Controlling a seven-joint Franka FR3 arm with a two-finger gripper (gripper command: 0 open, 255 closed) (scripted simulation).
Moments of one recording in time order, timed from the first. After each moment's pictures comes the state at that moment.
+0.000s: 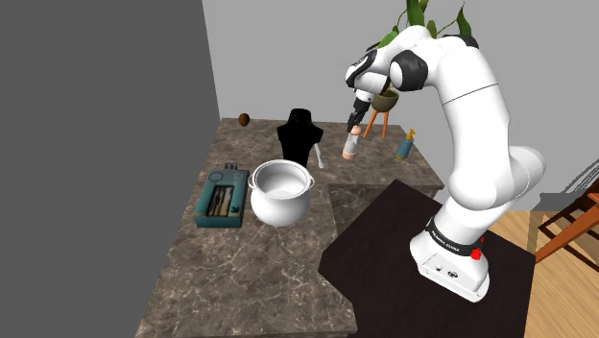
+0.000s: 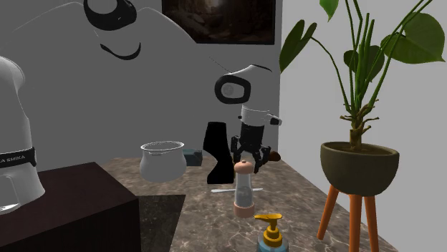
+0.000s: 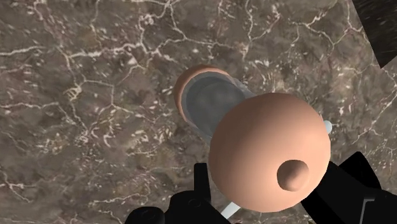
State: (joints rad) arm -0.31 0.83 -0.43 -1.49 0.60 2.11 -1.10
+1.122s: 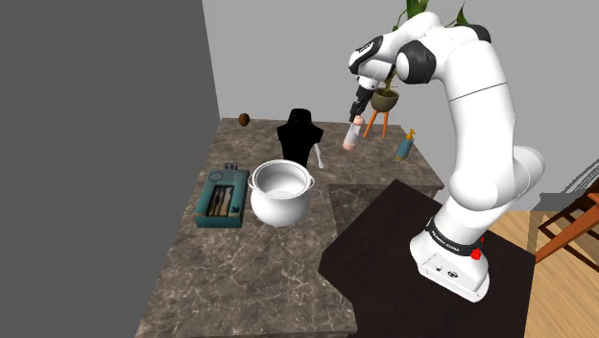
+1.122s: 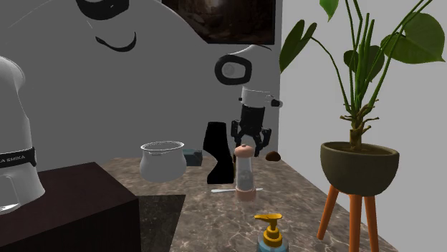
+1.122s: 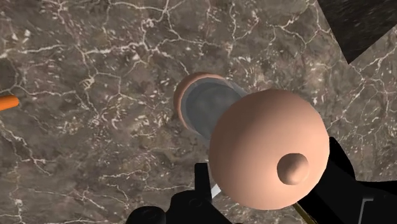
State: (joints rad) arm -0.29 0.75 -0.46 -1.48 0.56 2.03 -1.07
